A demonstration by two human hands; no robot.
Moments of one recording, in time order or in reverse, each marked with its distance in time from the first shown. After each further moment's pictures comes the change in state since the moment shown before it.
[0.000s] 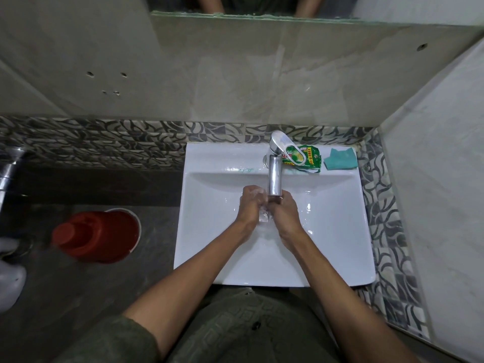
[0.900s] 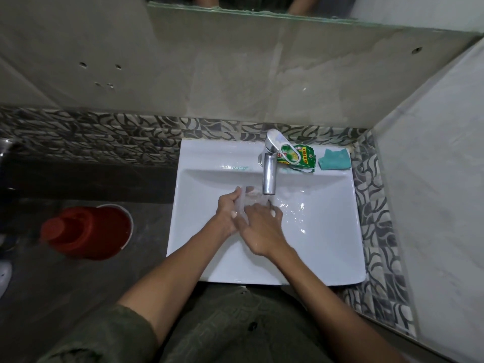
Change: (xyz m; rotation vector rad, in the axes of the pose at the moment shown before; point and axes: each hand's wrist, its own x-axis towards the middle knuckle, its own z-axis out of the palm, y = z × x) left_hand 0.004 0.005 -0.029 -0.537 -0.037 -0.354; right_hand -0.033 0.007 0.018 -1.094 -0.258 -0.280
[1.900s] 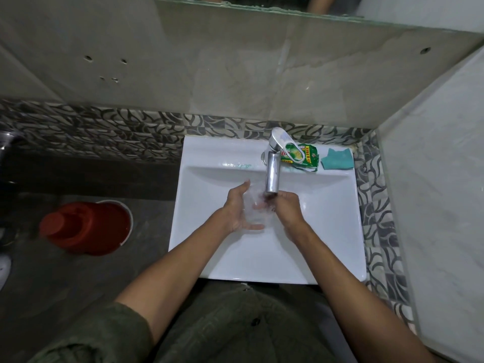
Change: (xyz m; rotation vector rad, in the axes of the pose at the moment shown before) left_hand -0.007 0.005 0.011 0.246 -0.021 -0.170; right_hand 0.031 0.033 -0.031 1.026 0.184 0.390
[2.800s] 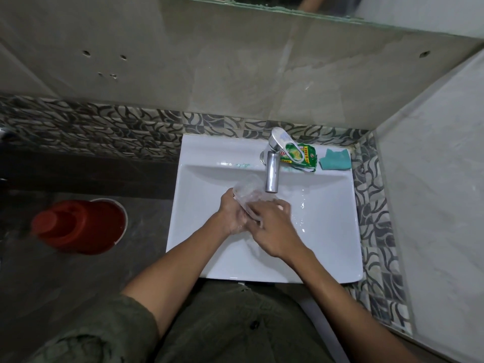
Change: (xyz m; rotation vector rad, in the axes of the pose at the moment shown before) left_hand 0.017 -0.010 -0.008 -0.316 -0.218 0.013; right_hand -0.050 0.010 0.007 -0.876 -0.150 -0.591
